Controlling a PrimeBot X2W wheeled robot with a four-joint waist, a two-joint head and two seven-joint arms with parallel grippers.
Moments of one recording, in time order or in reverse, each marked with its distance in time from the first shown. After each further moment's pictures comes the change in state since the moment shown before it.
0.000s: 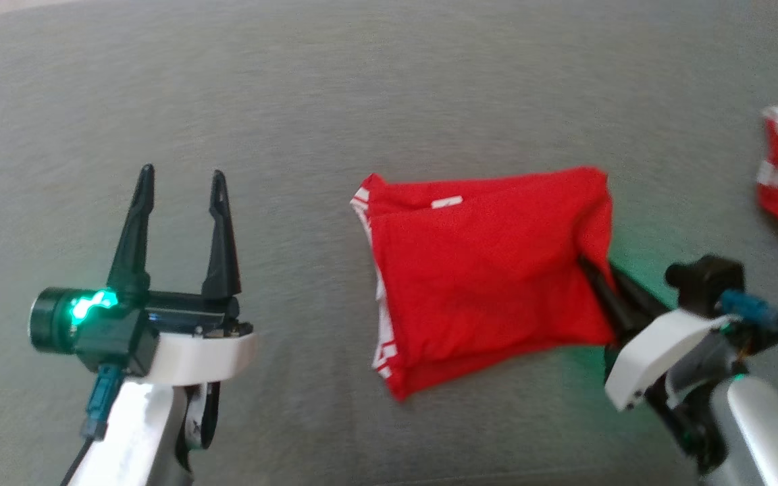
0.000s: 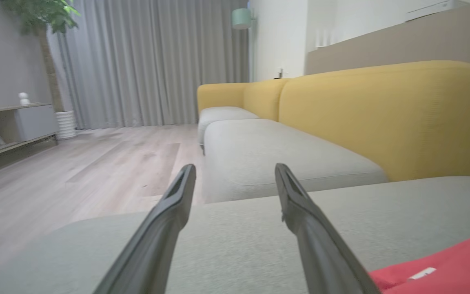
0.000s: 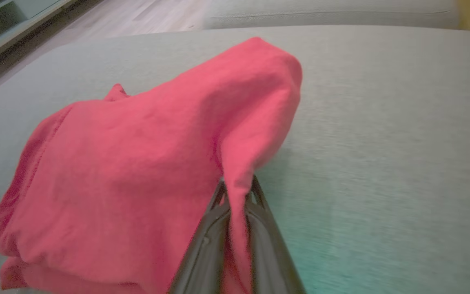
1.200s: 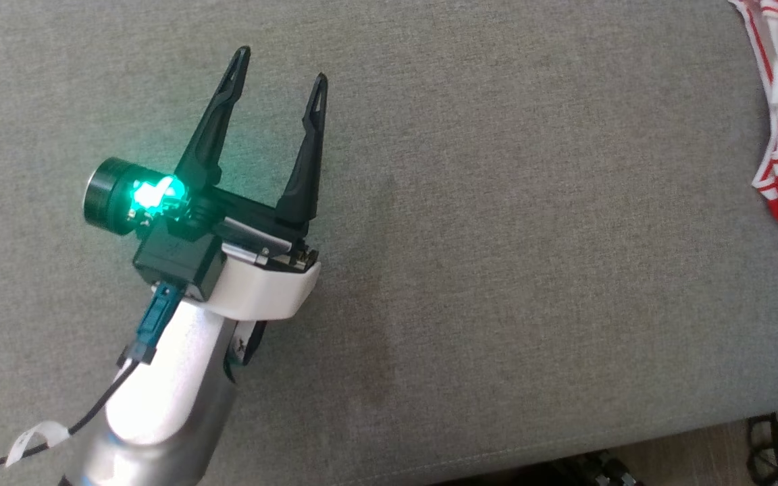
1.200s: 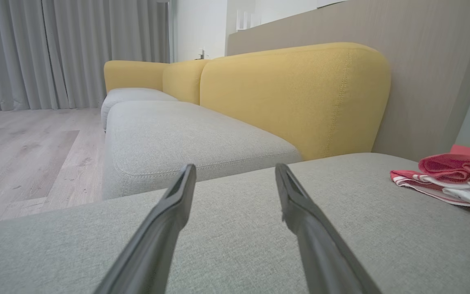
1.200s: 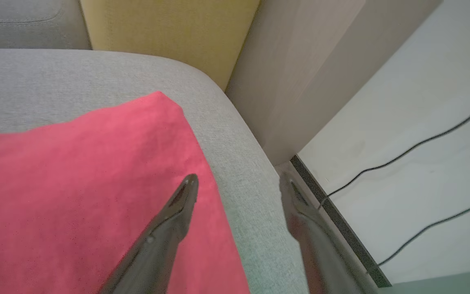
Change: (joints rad) left arm -0.260 -0.091 -0.082 0.049 0.105 -0.156 -0.001; right arm -0.572 -0.303 -0.631 0.621 -0.231 0.000 -0.109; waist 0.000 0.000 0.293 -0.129
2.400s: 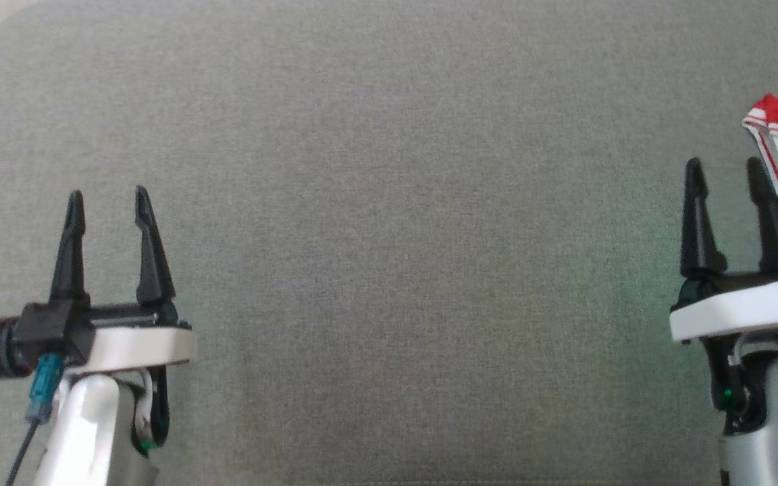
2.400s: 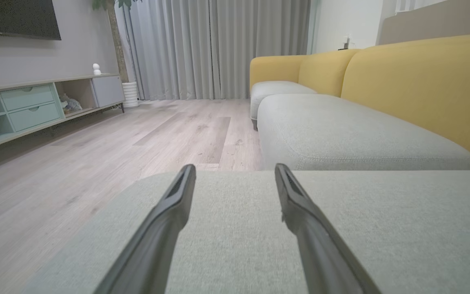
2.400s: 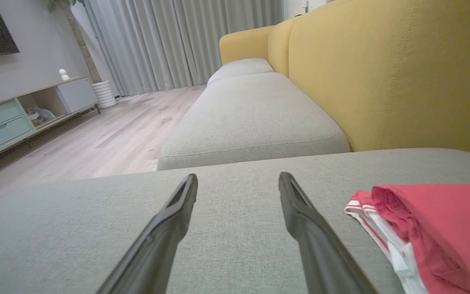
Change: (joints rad) left arm 0.263 0.015 0.330 0.136 -0.063 0.031 0.000; right arm 0.516 0.493 0.289 -0.696 0.103 0.000 -0.130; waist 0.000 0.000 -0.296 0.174
